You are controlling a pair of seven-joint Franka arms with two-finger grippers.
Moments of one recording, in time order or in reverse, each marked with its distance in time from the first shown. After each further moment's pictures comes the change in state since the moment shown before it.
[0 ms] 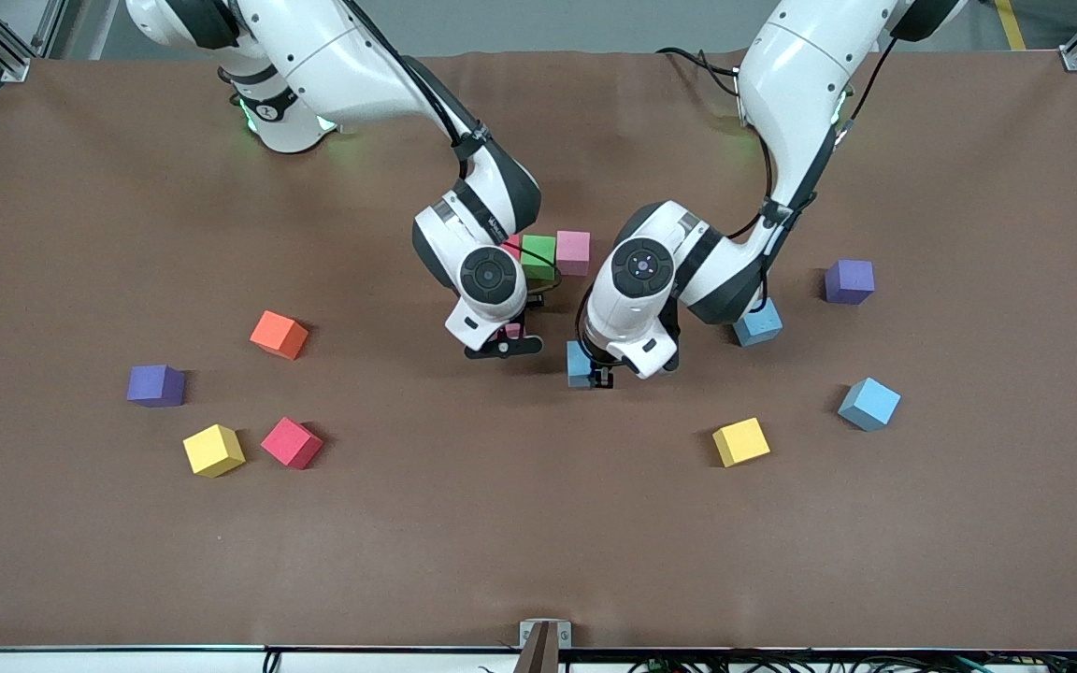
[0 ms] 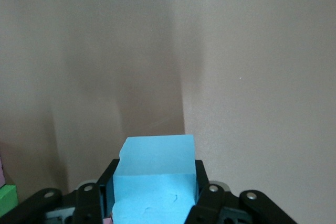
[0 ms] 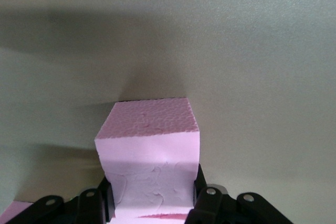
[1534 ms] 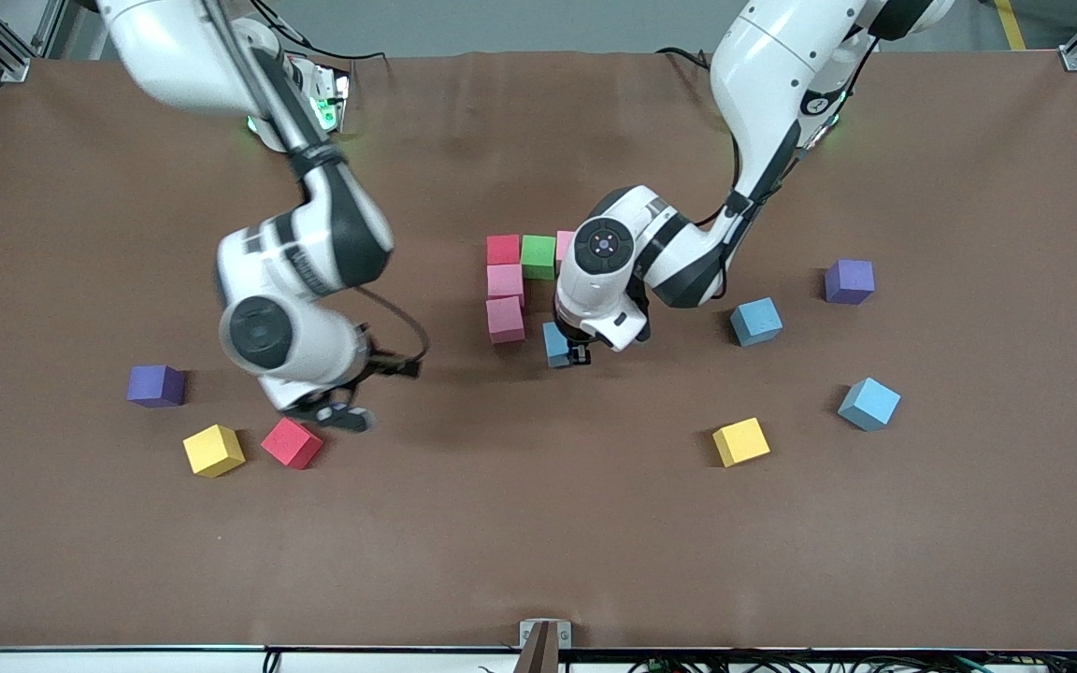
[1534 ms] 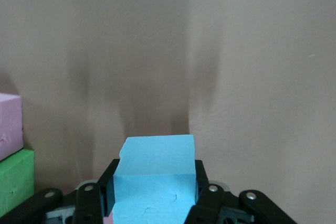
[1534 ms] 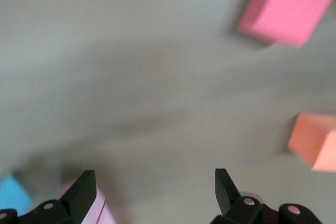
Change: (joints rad) left arm -0.092 0.013 -0.001 -0.050 0.000 0.051 -0.221; right arm -0.323 -0.162 -0.100 0.069 -0.005 -0.151 -0.004
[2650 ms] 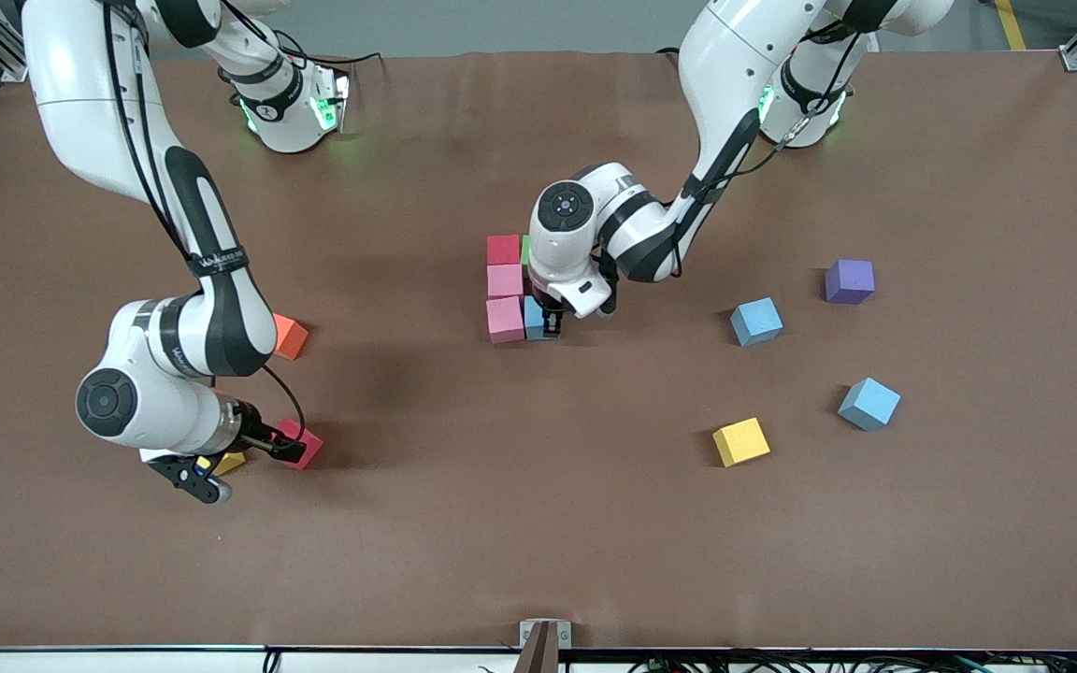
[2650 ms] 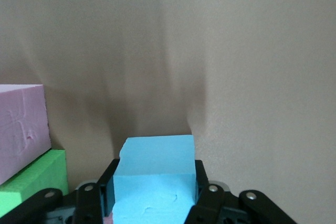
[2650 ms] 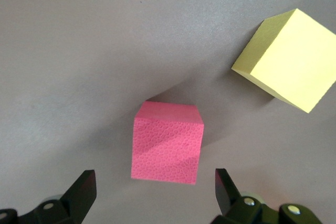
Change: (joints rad) left arm -0.091 0.001 0.001 -0.073 0.077 0.085 0.000; right arm -0.208 0.128 -0.004 -0.014 -0.005 0.215 0.005
